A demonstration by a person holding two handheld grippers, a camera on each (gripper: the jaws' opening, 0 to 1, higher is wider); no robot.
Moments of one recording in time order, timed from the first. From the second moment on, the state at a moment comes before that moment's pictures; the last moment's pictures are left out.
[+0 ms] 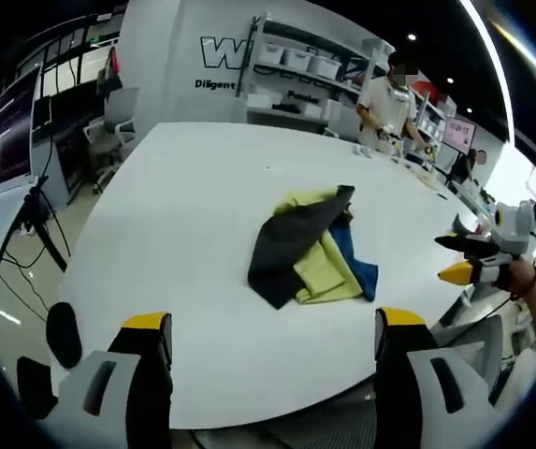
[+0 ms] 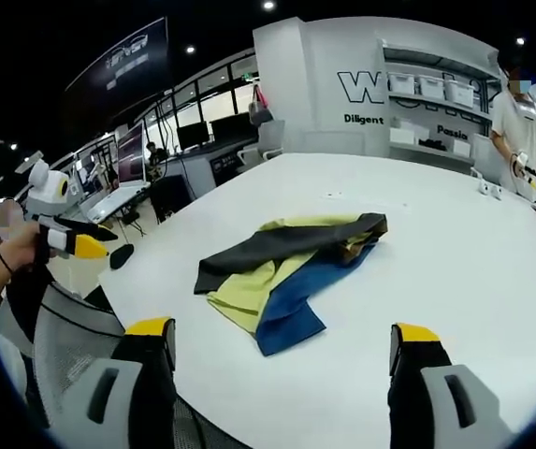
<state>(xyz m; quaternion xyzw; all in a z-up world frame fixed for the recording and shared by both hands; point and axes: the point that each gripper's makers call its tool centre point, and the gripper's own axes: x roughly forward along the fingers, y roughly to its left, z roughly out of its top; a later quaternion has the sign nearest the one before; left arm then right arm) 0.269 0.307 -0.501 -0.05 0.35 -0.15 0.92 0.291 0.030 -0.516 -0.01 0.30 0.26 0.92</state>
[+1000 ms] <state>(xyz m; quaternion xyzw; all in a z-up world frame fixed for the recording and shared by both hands) 0.303 0.298 -0.521 -0.04 0.37 -0.16 0.91 0.308 0.059 -0.536 -0.01 0.32 0.30 0.90</state>
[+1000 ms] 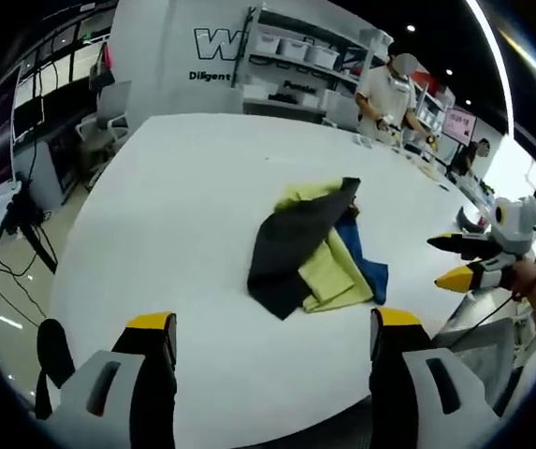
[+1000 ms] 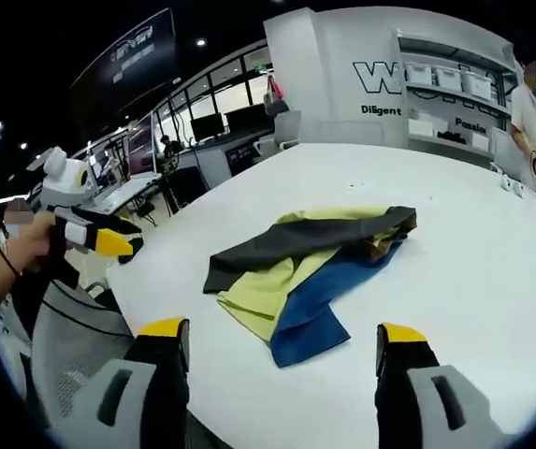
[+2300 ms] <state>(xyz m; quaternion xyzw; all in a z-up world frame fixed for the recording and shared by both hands) 0.370 0.288 -0.603 -0.02 0.43 -0.16 0.89 0.346 0.090 -0.617 -0.02 0.38 0.29 0.88</state>
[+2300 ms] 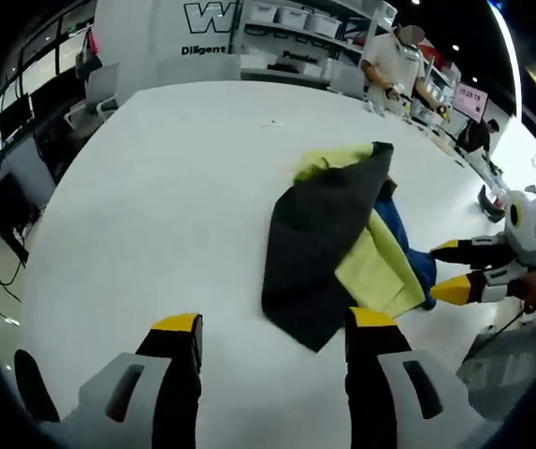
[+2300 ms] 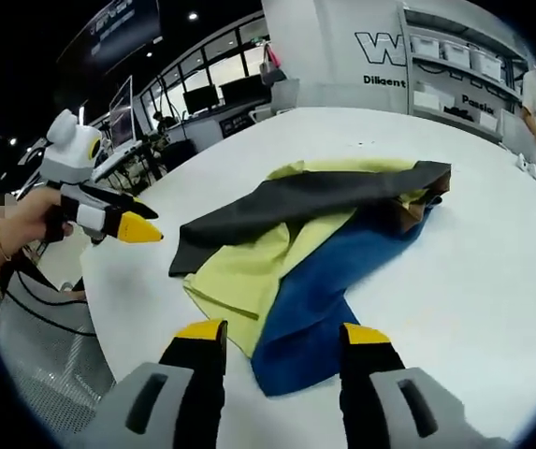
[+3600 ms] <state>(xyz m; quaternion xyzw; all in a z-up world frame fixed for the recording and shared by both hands) 0.392 0.280 -0.631 0.02 0.44 -0.17 0.88 0.339 0.095 -0.634 -0.13 0.38 0.25 0.88</state>
